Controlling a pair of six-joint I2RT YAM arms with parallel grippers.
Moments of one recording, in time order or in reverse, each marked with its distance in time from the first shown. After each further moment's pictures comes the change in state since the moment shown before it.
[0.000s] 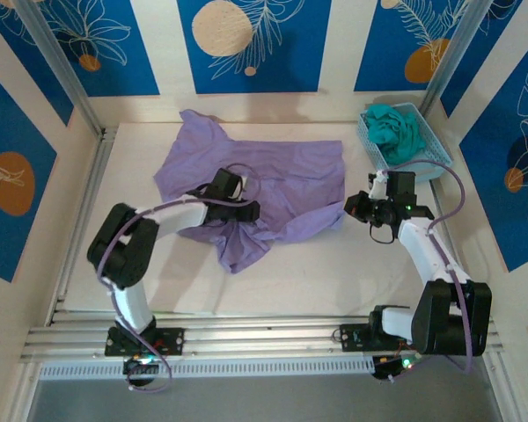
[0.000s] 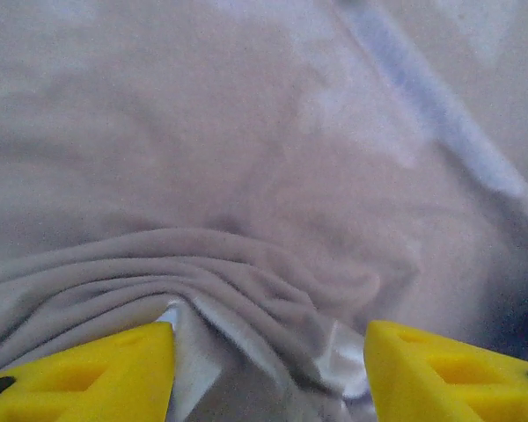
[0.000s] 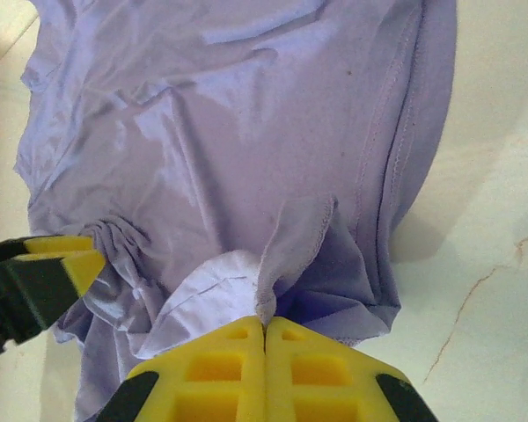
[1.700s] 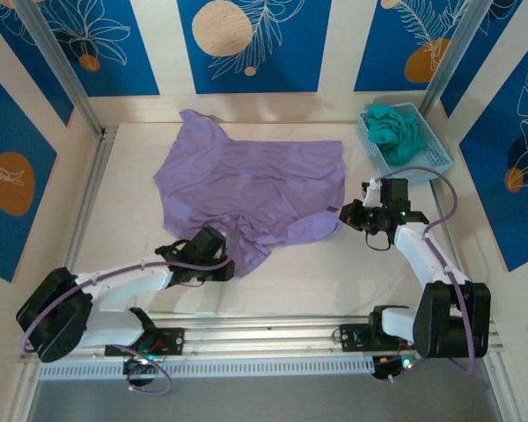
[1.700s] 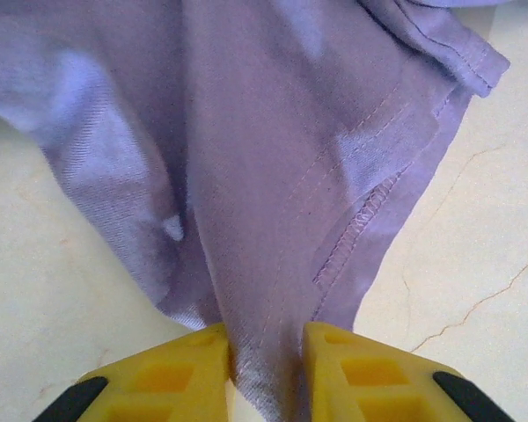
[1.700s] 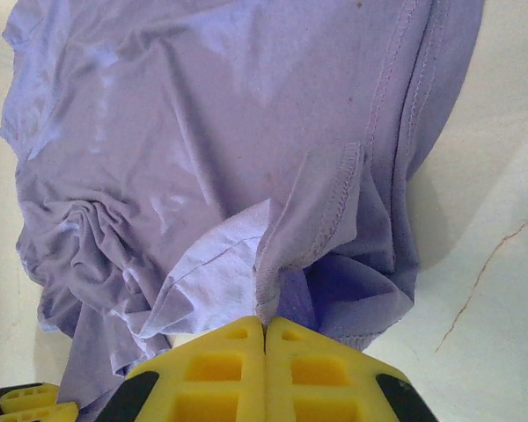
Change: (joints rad) left arm -0.238 -0.543 -0.526 -0.143 -0.078 -0.266; right arm 0.036 -0.011 -0.065 0.005 -0.005 -0.004
